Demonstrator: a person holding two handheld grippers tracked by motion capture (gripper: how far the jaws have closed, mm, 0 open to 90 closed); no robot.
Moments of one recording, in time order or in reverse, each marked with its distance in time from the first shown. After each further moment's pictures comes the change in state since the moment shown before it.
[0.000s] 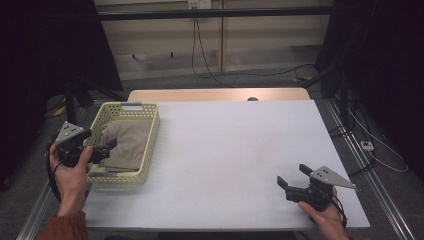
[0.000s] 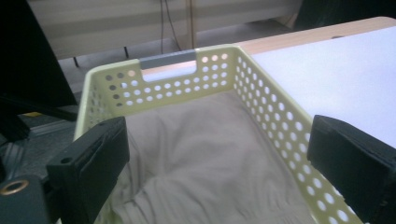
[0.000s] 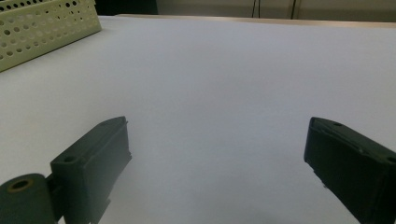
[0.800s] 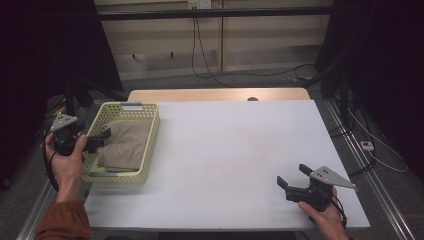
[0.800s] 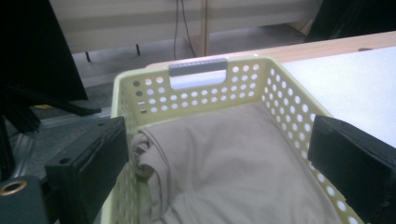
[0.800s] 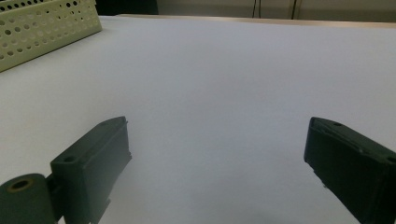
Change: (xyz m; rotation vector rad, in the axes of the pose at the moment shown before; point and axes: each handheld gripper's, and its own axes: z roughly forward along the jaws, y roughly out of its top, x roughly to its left) left arm 0.031 0.010 0.015 0.007 0.044 -0.064; right arm 0.000 0.000 0.000 0.001 0.002 0.000
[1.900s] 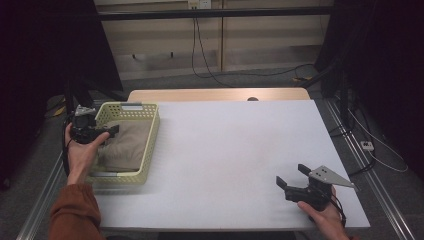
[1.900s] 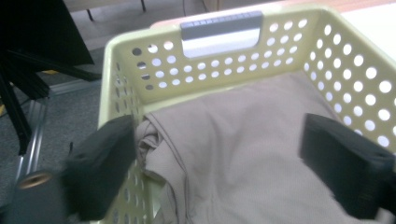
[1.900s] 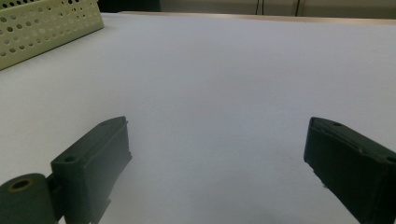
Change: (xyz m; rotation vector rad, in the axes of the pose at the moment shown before) left arm 0.013 0.007 0.059 0.174 0.037 0.028; right arm 0.000 0.000 0.003 0.009 0.011 -0.003
